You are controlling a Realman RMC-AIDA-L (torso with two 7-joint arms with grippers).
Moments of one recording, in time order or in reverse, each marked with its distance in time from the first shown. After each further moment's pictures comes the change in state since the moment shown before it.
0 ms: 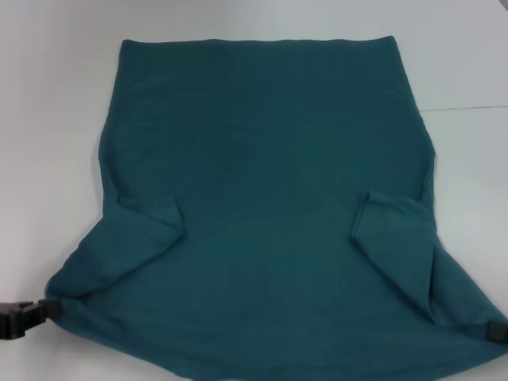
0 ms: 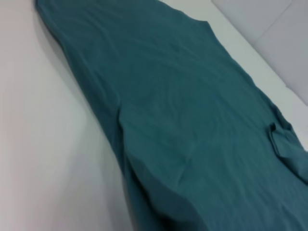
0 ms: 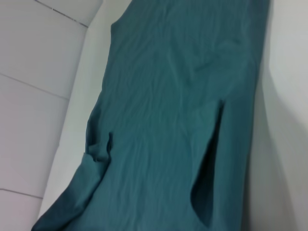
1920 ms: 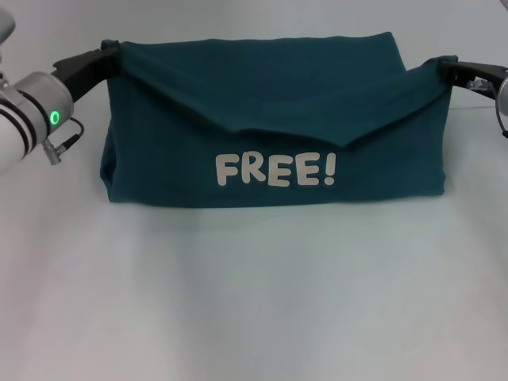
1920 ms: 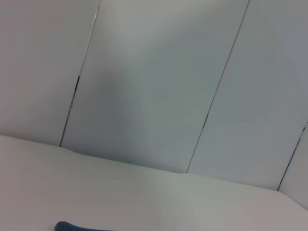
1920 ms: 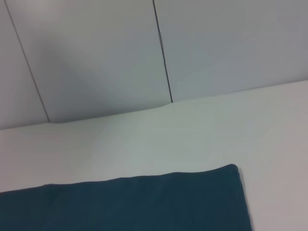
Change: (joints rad) left arm -0.569 -0.024 0.015 -0.539 -0.701 -1.033 0.581; right arm 0.638 0.039 -0.001 0.165 0.259 1.127 -0.516
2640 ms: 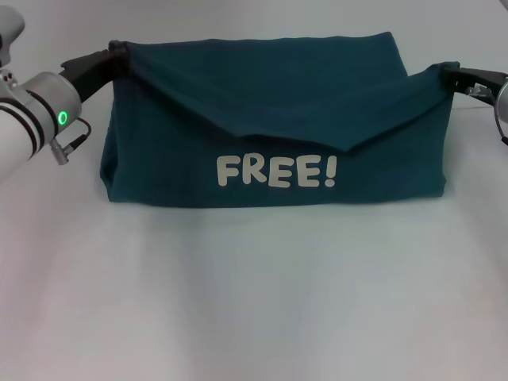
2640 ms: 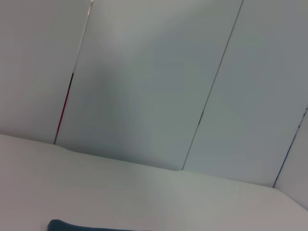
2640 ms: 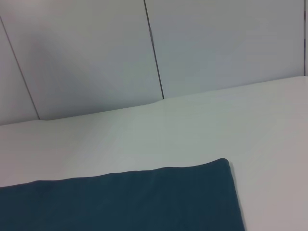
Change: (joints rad) left arm -0.012 -0.002 0.000 -0.016 -0.007 -0.004 0.014; right arm -0.002 0.000 -0.004 0.031 0.051 0.038 -0.053
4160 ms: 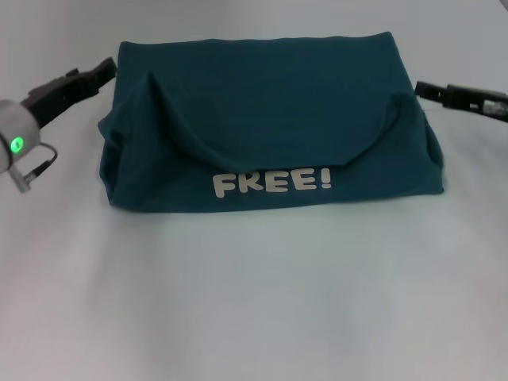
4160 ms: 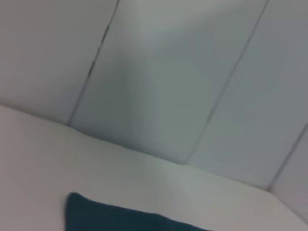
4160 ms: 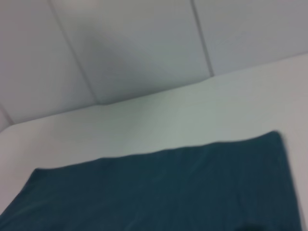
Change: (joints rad) left arm 0.136 0.039 0.109 0.046 -0.025 0.105 -0.169; right arm -0.129 -0.049 -0.227 -0.097 -0.010 -0.290 0.300
